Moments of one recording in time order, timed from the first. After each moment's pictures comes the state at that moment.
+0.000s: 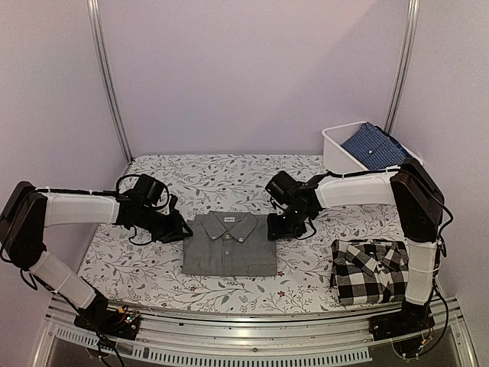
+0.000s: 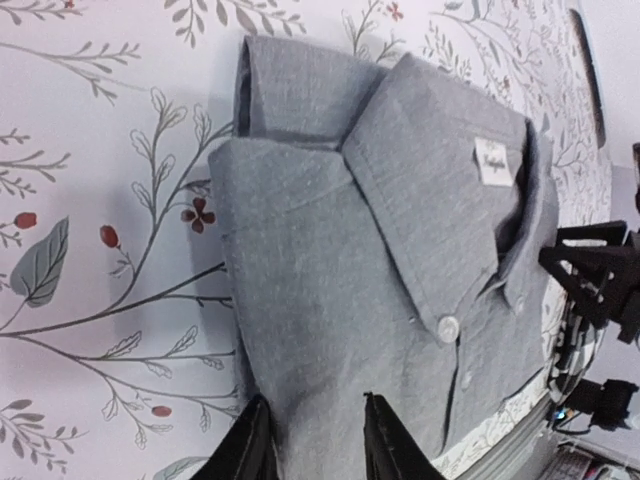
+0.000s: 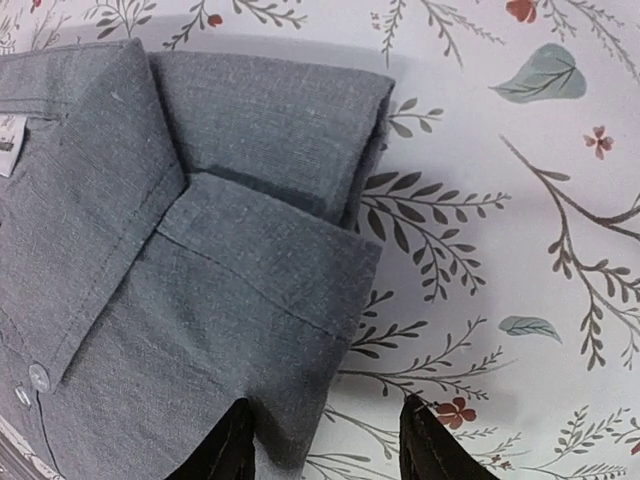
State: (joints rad) left arm -0.46 1.48 0.73 -0.26 0.32 -0.68; right arm 0.83 2.02 1.40 -0.57 0.00 0.59
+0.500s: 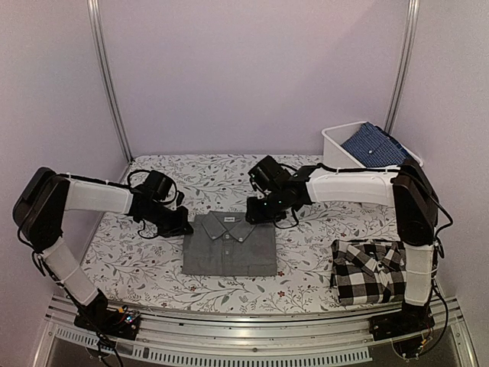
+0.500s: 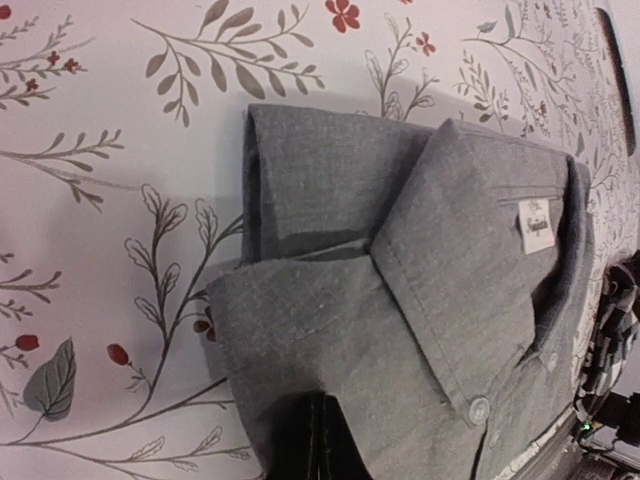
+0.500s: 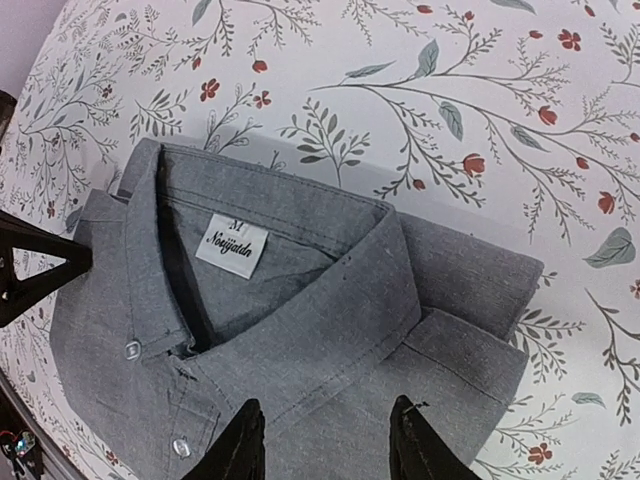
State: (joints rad) left arm -0.45 1.65 0.86 -0.25 0.29 -0.58; right arm 0.90 2.01 1.56 -0.52 0.06 0.60
